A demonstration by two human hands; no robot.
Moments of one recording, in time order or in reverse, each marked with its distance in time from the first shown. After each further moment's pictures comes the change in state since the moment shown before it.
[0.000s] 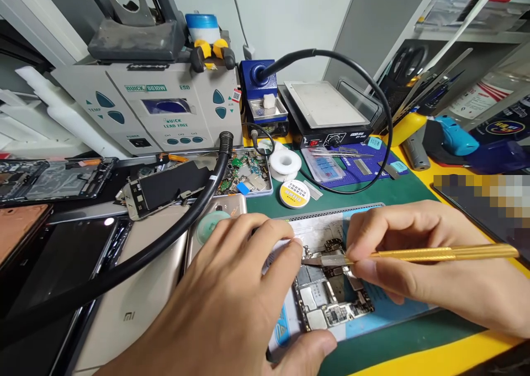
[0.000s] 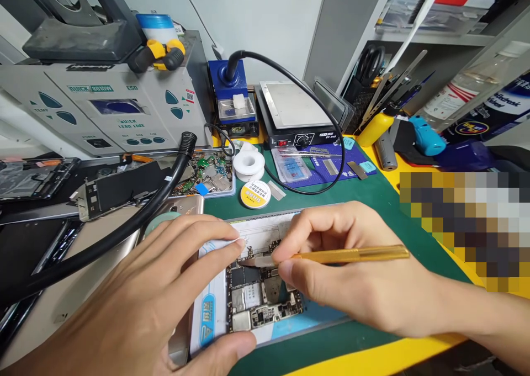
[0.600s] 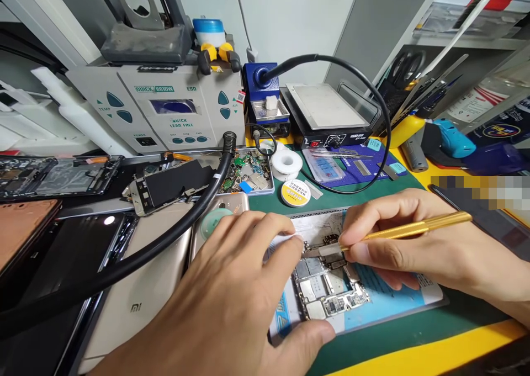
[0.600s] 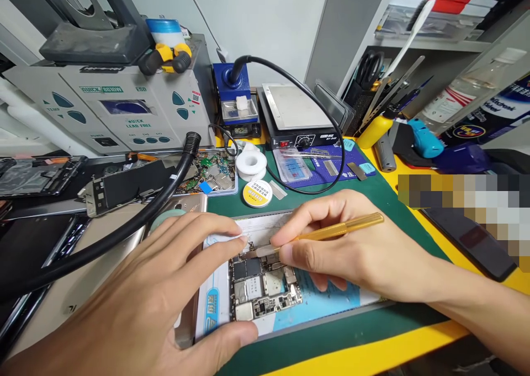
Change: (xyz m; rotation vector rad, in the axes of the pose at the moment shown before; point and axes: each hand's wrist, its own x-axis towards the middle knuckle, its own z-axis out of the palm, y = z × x) left_hand -0.001 -0.004 -0.003 -0.065 -0.007 -0.056; right_hand 0.009 -0.003 -0.012 -0.051 0.019 0.100
